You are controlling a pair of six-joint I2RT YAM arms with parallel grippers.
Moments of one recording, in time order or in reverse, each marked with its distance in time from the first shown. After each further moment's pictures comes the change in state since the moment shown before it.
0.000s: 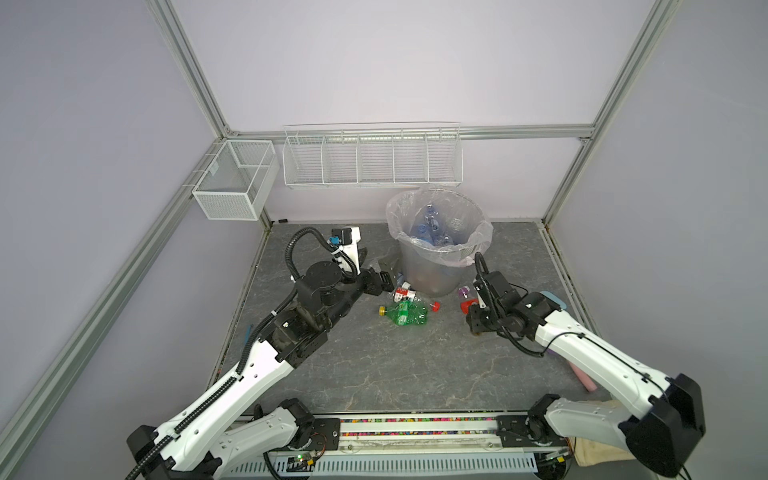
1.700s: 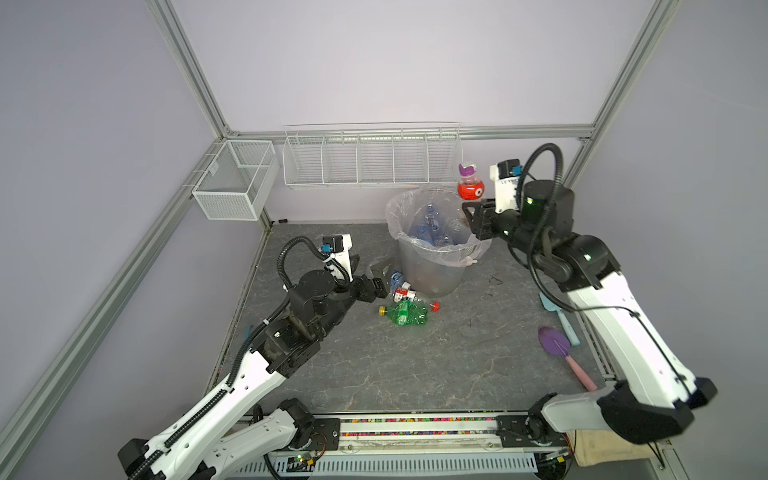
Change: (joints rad) left arm 0.000 -0.076 -0.047 -0.043 -0.035 -0.021; right arm -0.076 0.312 0.890 0.136 -0.045 -0.266
